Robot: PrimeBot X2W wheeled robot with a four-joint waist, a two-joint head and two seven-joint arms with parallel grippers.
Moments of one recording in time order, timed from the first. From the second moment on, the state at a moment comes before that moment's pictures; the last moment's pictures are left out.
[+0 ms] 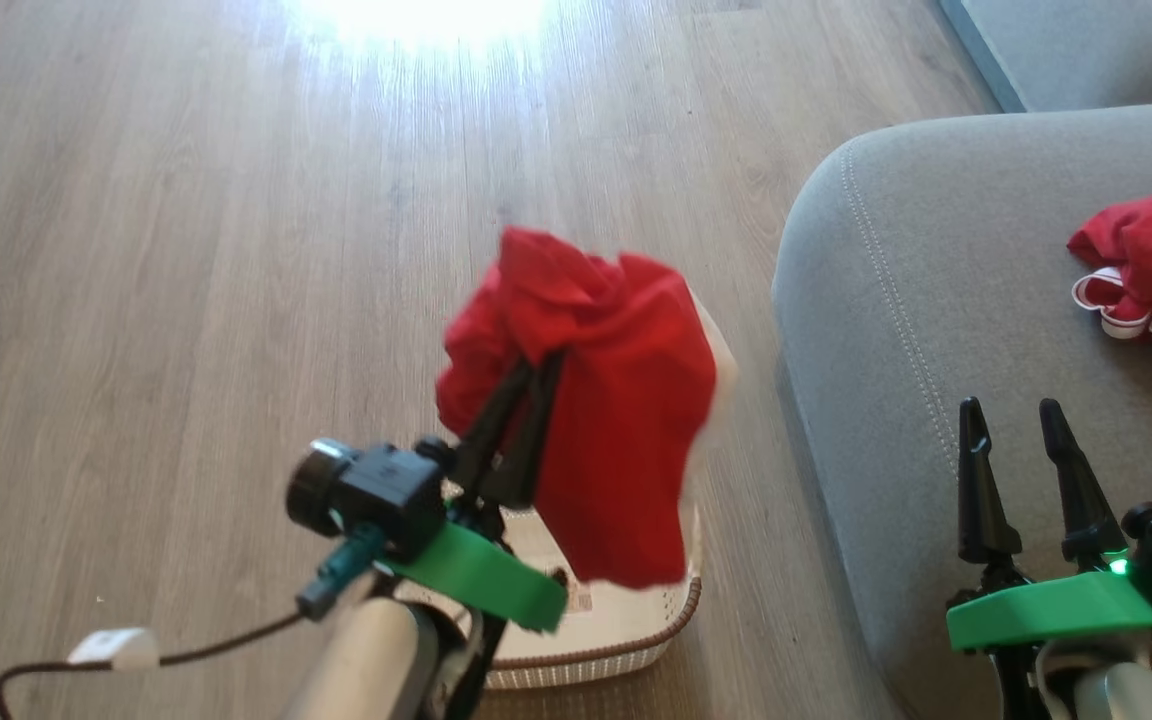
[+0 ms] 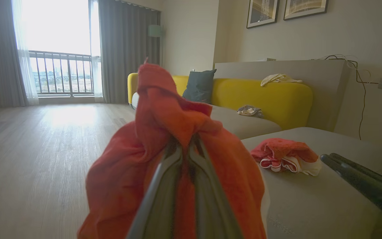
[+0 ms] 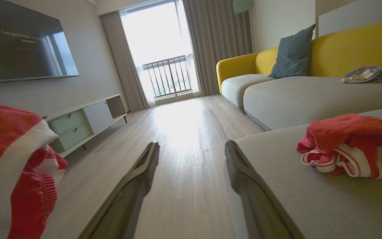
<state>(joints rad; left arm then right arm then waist) -0.19 0.04 -0.48 0.01 -0.29 0.06 -0.25 0.06 -0.04 -0.06 0.03 0.29 0.12 -0.26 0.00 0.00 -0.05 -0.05</state>
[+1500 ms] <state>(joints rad) -0.18 0.04 -0.47 0.03 -0.29 0.07 -0.25 0.05 -0.28 0.41 -0.11 0.22 0.12 -0.26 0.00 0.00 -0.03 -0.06</state>
